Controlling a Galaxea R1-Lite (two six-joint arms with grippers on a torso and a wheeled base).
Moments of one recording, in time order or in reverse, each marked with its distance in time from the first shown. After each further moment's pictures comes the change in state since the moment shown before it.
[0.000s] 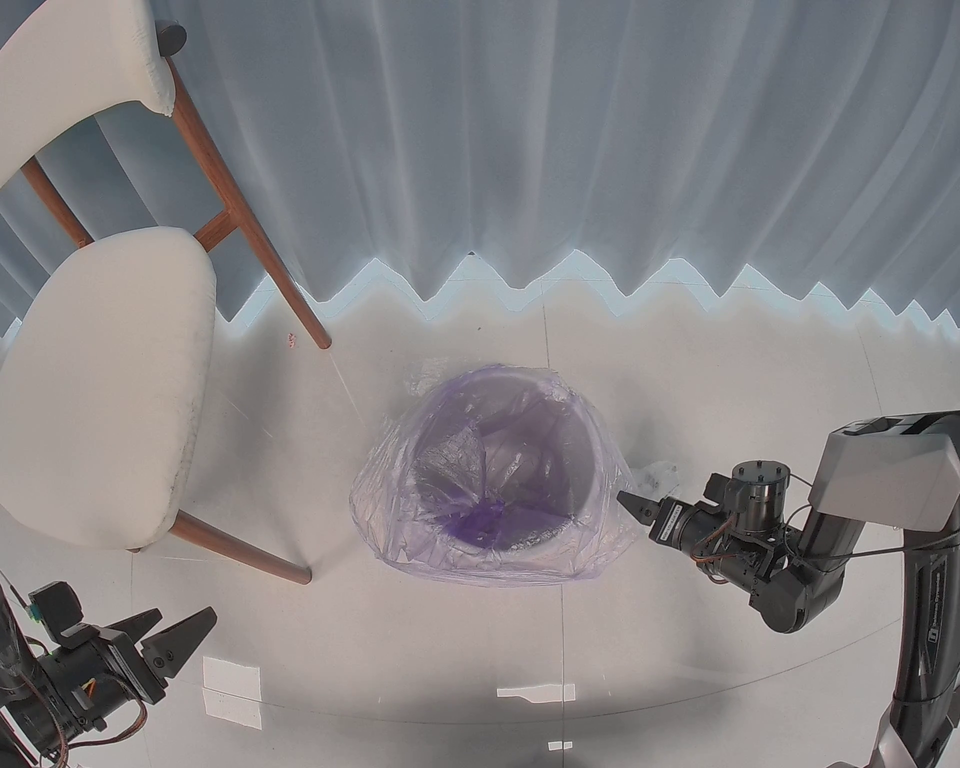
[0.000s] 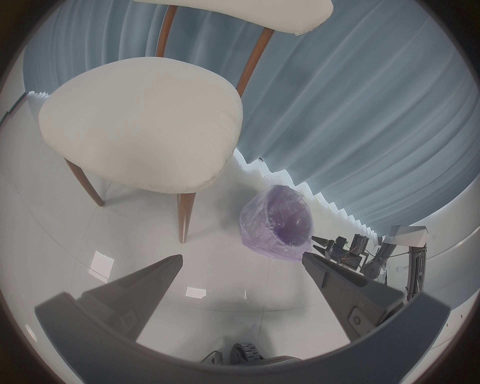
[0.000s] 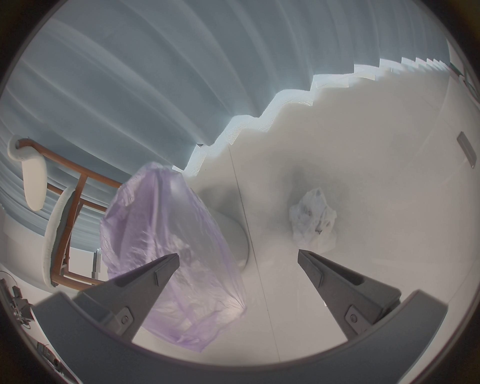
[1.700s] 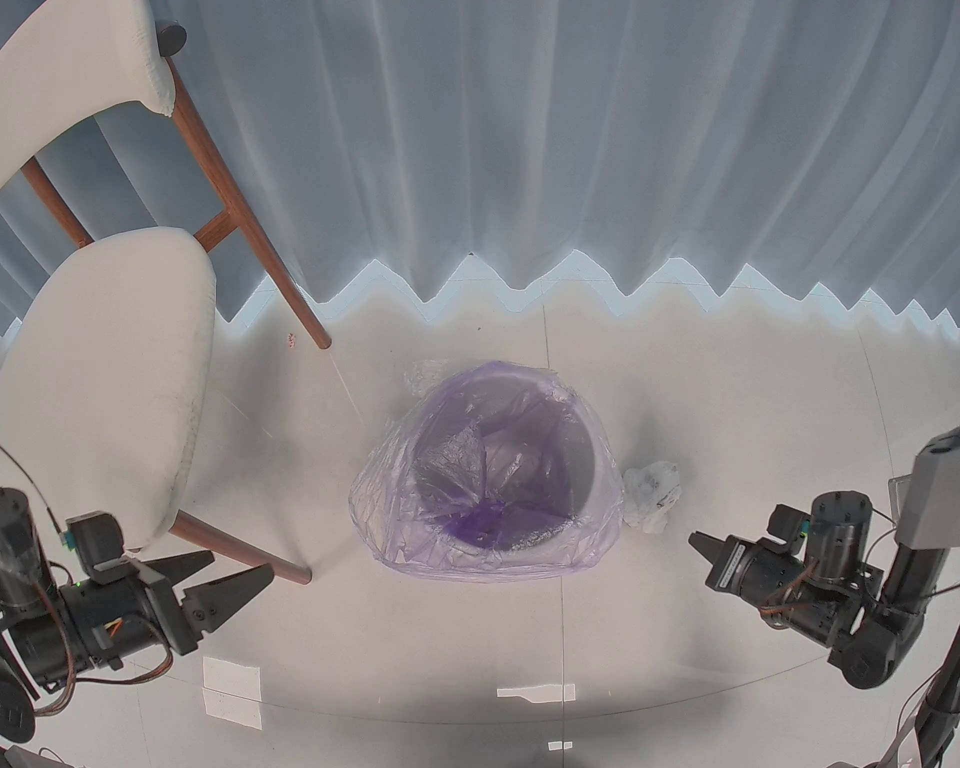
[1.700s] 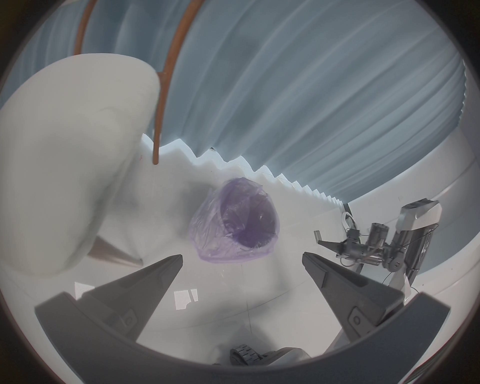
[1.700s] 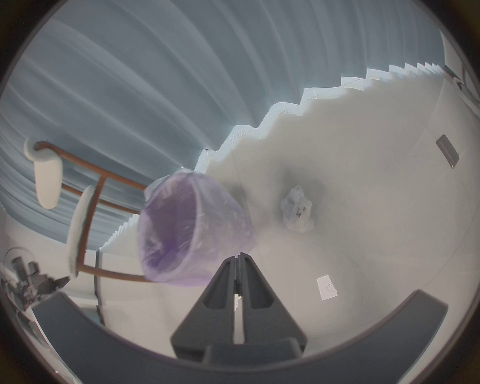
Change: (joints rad) left arm 0.016 0.255 -0.161 -0.107 -0.245 0.149; right arm 0.053 -0.305 0.463 -0.148 -0.044 0.020
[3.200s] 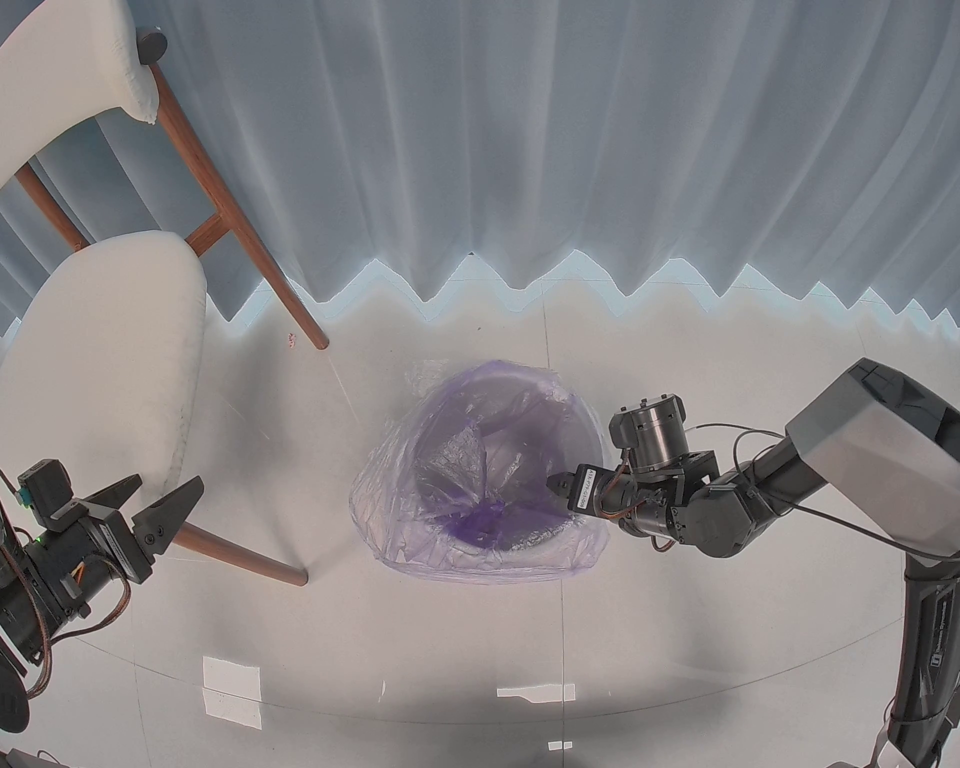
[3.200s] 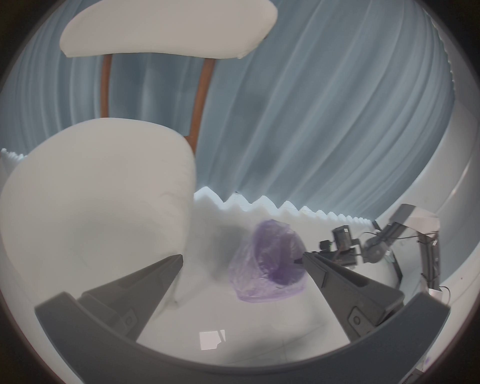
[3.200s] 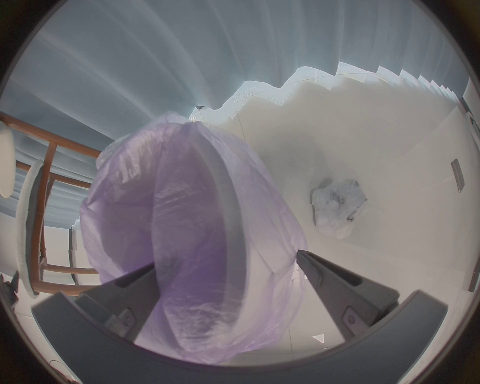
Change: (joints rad) left arm 0.184 0.010 -0.009 -0.191 0.097 0.114; right arm 0.152 0.244 -1.004 1.024 -0.178 0.009
